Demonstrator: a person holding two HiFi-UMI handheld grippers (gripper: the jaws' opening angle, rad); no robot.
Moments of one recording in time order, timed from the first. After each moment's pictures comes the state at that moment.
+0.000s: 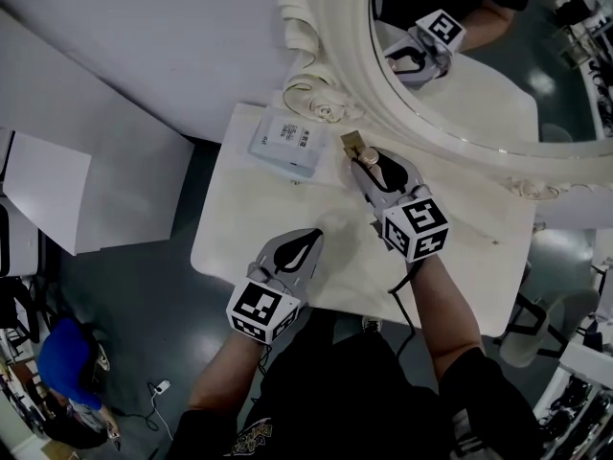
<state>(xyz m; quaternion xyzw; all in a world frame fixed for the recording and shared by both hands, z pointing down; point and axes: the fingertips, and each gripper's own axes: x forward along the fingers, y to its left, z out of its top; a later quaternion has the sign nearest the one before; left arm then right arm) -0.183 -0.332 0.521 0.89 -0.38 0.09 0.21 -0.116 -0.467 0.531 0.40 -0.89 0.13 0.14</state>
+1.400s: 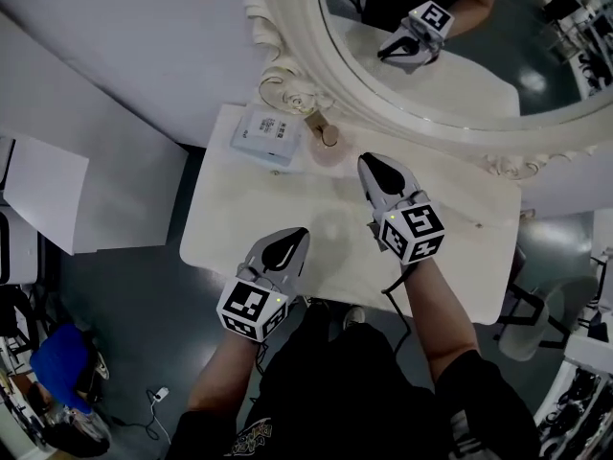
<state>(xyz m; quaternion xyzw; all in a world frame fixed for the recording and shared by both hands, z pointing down) -0.164 -0.301 0.511 0.89 -0.40 0.09 0.20 -0.062 -0.430 0.511 0.45 -0.88 0.12 0.08</state>
